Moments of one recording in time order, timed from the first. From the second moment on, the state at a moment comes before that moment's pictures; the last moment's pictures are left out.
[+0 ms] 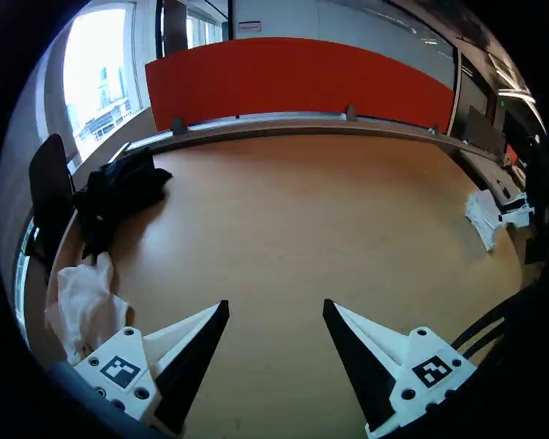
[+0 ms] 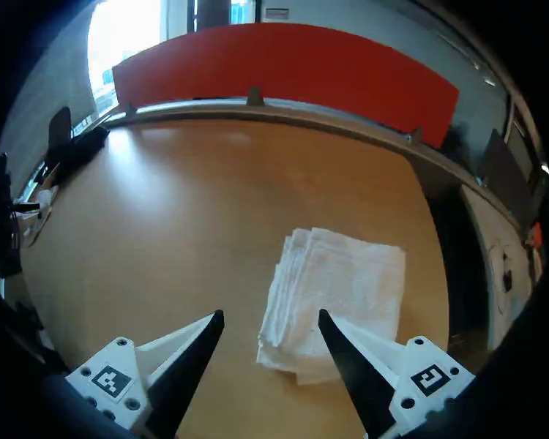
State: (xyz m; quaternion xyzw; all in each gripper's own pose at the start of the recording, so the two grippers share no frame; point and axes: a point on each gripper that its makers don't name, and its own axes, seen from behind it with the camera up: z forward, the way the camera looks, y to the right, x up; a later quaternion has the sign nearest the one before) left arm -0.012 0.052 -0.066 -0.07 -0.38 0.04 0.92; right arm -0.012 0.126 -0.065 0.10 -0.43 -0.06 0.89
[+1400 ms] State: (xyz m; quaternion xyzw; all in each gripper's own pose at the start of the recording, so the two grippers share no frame) left arm 0.052 0.062 -0.012 -0.04 -0.26 -0.01 0.97; right arm 0.101 0.128 -0.016 -0.05 -0.15 0.01 0.99
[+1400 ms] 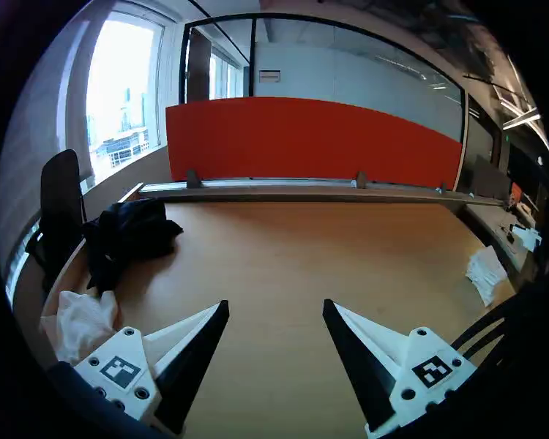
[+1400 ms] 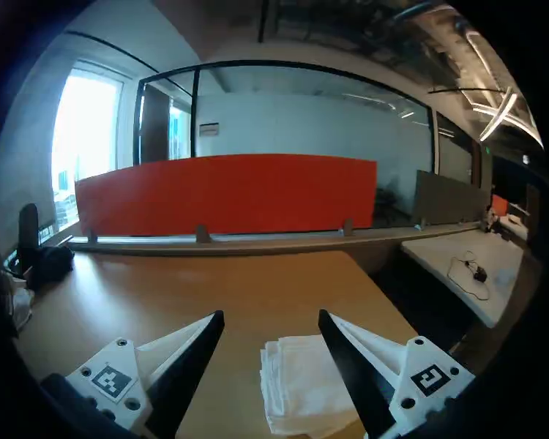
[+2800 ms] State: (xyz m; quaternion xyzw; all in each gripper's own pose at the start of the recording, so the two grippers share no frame) left arm 0.141 0.043 0.011 -0.03 -0.11 -0.01 0.99; right arm 0.187 0.026 0.005 -0.01 -0.05 -0.03 1.00
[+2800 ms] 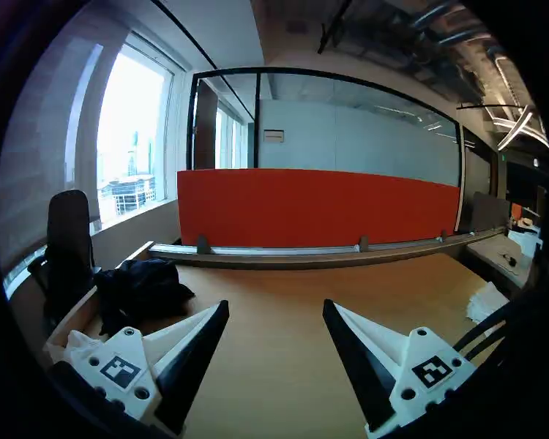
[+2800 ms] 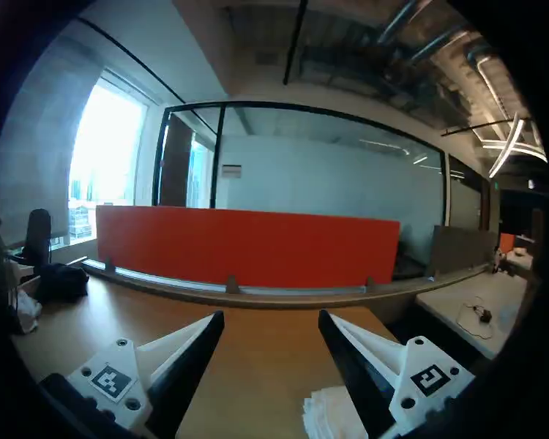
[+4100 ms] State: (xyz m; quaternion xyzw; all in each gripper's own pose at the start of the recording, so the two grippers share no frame) left arm 0.131 0.023 0.014 -0.02 -0.04 0.01 1.00; right arm 0.223 -0.033 0.011 0.01 -0.04 -0.01 1.00
